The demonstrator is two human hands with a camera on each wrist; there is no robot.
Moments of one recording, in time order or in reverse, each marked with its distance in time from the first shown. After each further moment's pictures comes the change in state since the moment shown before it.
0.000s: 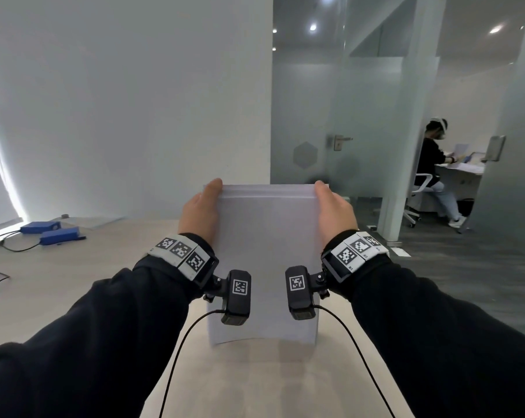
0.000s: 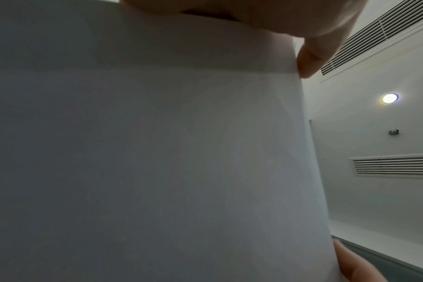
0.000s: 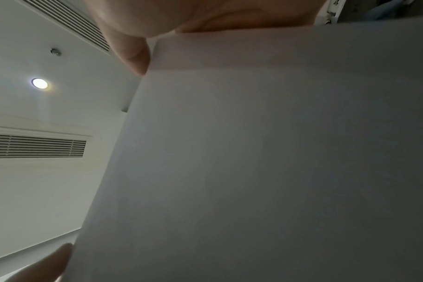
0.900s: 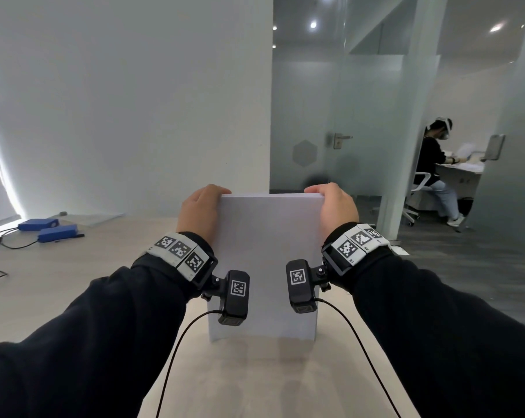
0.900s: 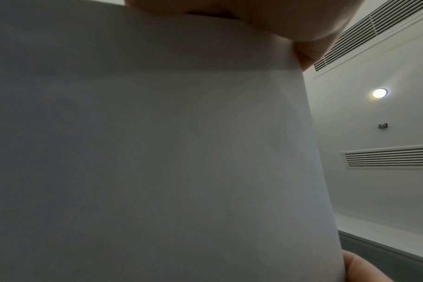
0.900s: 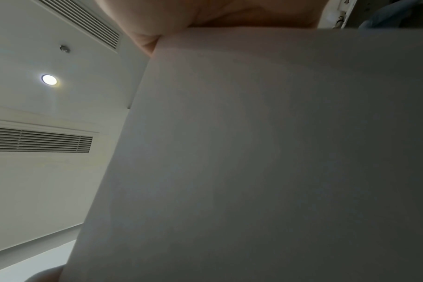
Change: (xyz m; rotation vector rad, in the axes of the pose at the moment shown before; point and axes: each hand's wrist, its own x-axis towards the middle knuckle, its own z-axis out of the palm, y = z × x) left_hand 0.003 -0.008 0.000 0.115 -0.031 0.148; right_hand 0.011 -0.004 0.003 -0.164 -0.029 -0.089
